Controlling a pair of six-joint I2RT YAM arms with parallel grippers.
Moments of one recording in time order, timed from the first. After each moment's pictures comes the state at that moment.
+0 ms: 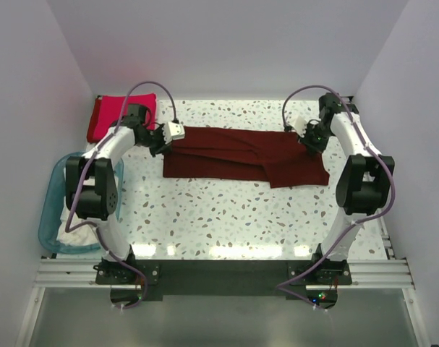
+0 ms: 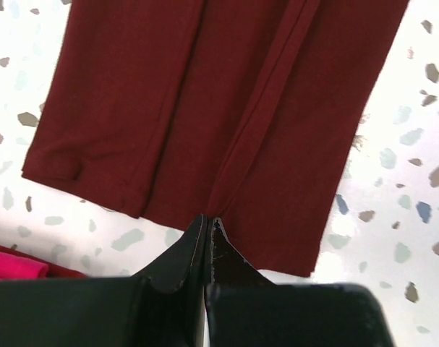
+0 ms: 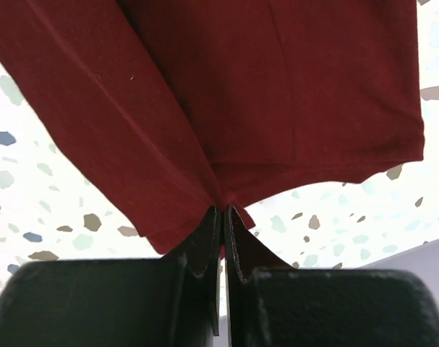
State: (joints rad) left arm -0.07 1.84 1.36 -0.62 0.65 1.11; right arm -0.05 1.90 1.64 -1.06 -0.22 -1.18
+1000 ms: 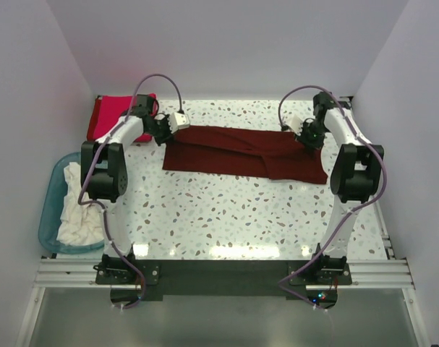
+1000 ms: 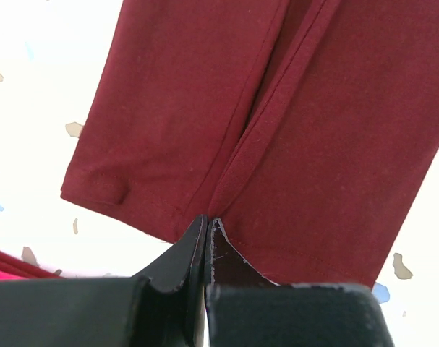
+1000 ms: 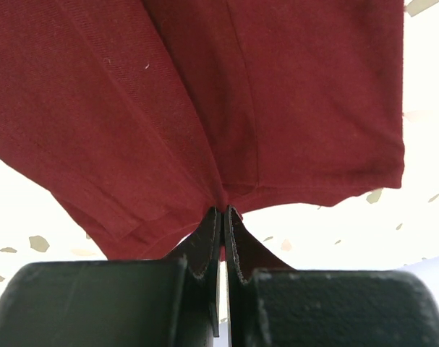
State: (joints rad) left arm -0.08 2.08 1.62 -0.59 0.59 1.08; right arm -0.04 2.07 1.77 -1.05 -0.17 -1.21
